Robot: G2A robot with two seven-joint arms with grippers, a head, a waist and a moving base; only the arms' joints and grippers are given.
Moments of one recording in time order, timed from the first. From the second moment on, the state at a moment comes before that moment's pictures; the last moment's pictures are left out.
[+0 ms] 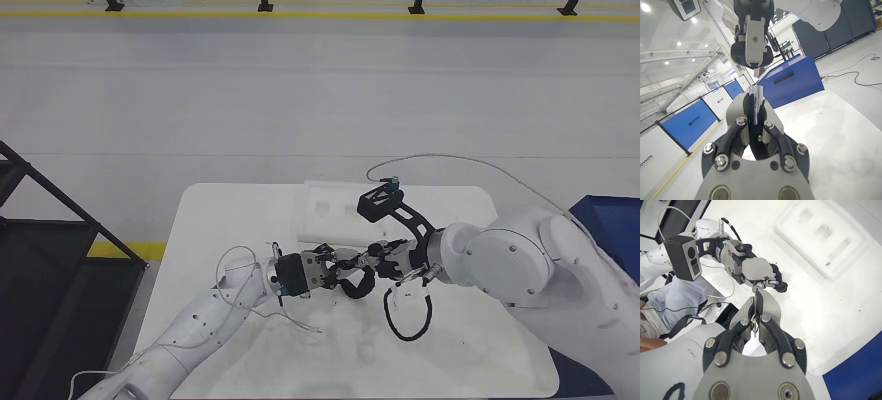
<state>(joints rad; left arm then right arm) 0.96 -1.20 -0.76 -1.16 1.79 -0.41 1.11 -0.64 -0.87 0.85 -2.11 -0.32 0.42 1.40</state>
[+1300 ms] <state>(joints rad) 0.98 -1.20 -0.77 -1.19 1.83 -0.43 1.10 -0.32 -0.77 0.49 -2.09 -0.10 0.57 1.25</state>
